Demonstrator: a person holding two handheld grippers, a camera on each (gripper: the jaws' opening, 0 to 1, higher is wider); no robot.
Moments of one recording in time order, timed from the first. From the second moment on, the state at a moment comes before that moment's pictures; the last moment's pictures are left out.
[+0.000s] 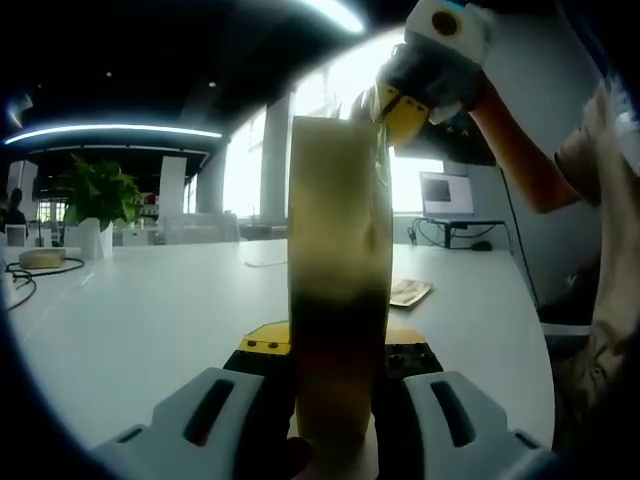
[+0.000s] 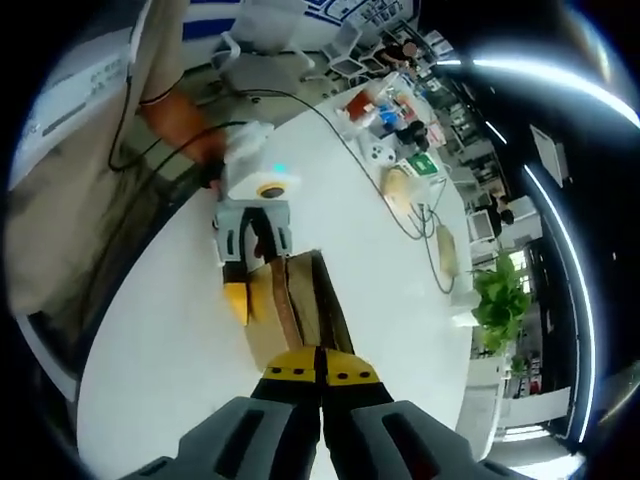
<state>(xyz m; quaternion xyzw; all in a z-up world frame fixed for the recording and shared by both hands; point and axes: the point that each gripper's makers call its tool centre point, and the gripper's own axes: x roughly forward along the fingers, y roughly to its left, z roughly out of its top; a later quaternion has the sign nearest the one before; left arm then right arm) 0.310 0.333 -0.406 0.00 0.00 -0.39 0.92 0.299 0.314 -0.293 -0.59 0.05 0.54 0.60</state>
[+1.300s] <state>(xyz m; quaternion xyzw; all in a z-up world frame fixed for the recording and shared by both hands) 0.310 0.333 -0.407 0.00 0.00 -0.38 0.92 0.304 0.313 -0.241 -0.55 -0.01 0.50 0.67</state>
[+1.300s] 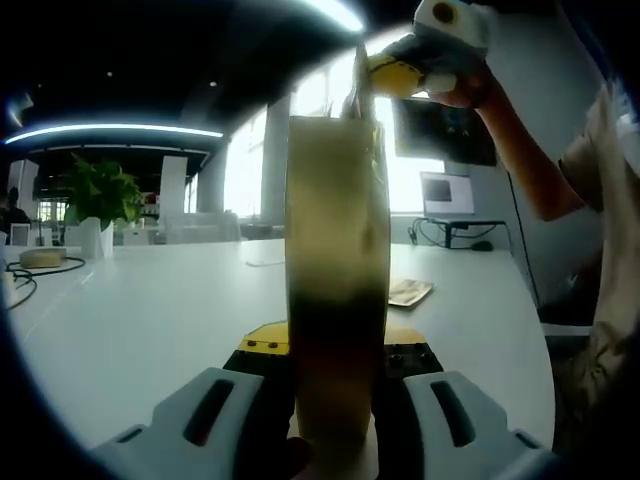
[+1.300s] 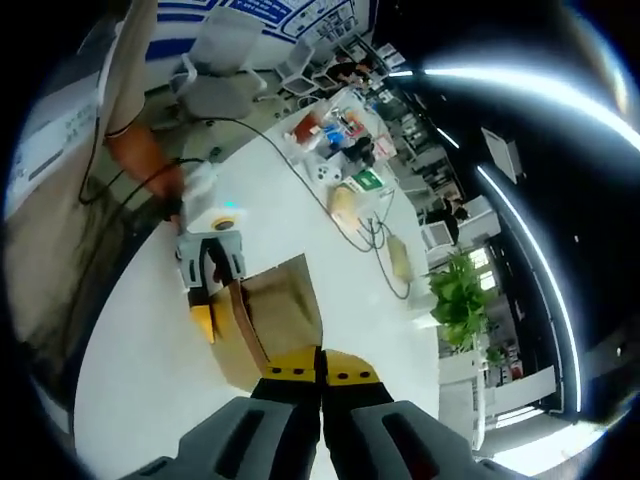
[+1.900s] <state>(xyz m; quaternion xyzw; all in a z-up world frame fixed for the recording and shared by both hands) 0.310 0.333 -0.407 0.00 0.00 -0.39 0.92 0.305 0.306 -0.206 -0.54 -0.05 0.47 0.70</state>
